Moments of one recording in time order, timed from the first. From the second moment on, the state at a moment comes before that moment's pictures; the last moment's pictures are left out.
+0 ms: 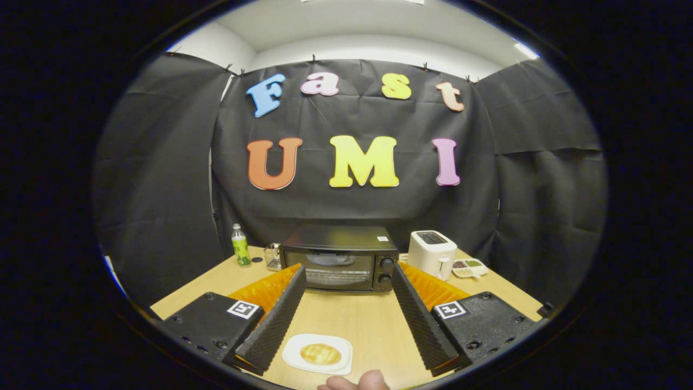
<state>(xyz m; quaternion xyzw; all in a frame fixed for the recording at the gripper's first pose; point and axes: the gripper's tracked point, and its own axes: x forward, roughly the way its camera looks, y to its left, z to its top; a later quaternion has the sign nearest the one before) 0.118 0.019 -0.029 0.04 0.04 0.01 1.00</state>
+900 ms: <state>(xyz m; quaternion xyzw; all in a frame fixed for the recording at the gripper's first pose) 0.363 0.100 -0.059 -0.01 0.10 0.06 0.99</state>
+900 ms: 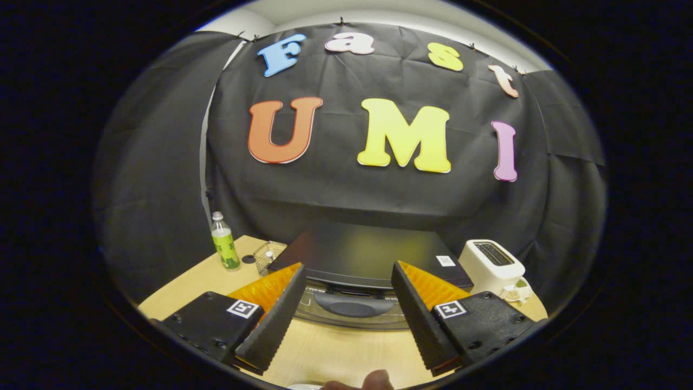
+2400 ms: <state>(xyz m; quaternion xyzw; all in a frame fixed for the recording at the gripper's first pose) 0.342 0.098 -0.154 0.03 0.12 0.02 0.99</state>
